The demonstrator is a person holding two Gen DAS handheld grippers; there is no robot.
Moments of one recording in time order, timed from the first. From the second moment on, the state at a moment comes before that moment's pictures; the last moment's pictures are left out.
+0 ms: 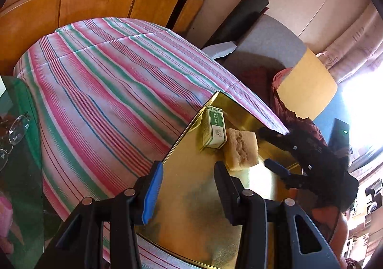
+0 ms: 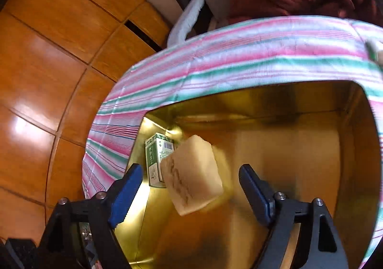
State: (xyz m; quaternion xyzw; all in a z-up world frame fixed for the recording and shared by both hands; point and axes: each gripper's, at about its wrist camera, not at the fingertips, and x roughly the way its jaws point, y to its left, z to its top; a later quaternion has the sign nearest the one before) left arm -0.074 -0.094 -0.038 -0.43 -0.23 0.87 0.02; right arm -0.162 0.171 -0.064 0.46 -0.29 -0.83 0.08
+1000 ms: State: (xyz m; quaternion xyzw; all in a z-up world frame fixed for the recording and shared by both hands) left arm 0.009 0.065 -0.020 -0.41 -0.07 0.88 0.24; right arm 0.049 0.319 -0.030 0.43 -0.10 -0.89 -0.09
